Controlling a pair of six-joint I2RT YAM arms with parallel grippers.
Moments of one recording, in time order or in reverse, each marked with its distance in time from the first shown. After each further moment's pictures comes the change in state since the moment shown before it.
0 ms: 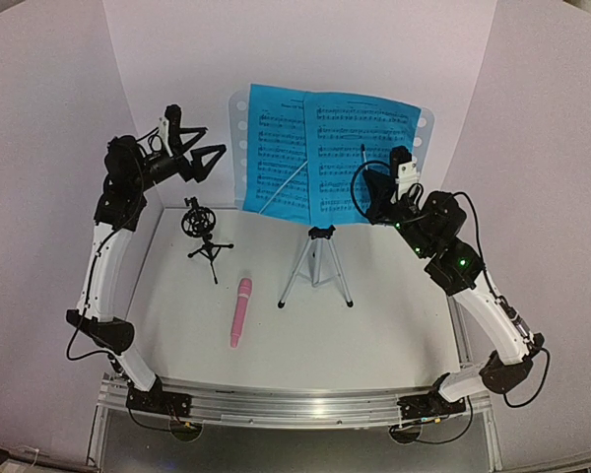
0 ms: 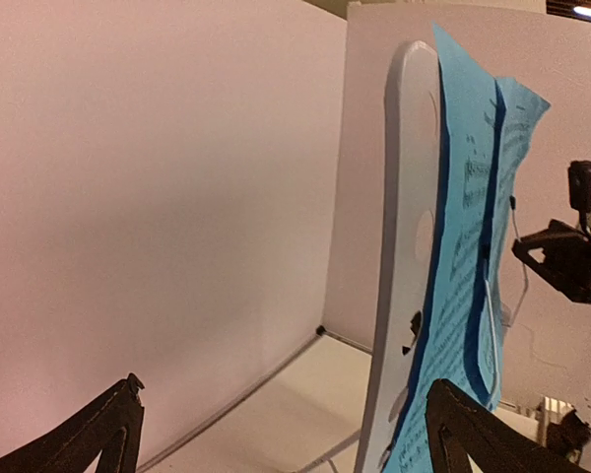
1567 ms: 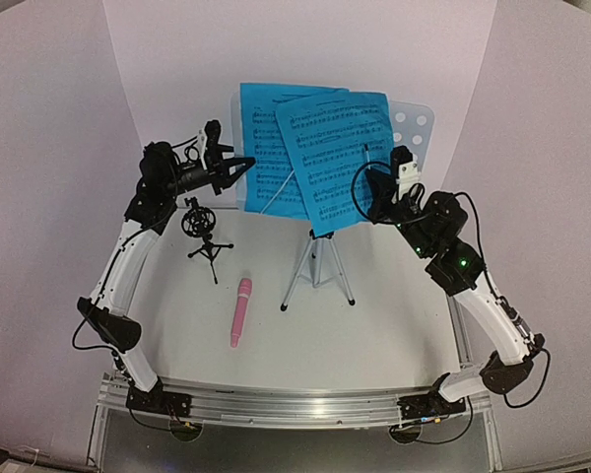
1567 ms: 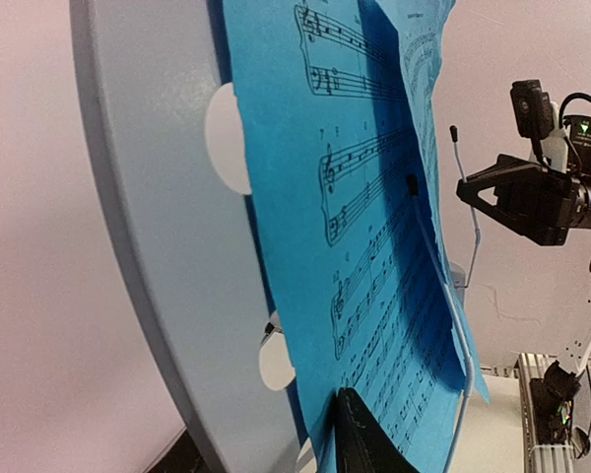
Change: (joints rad) left arm -0.119 0.052 -0.124 0.175 0.099 0.086; right arm -0.002 -0.005 -0.003 0.006 0.018 -0.039
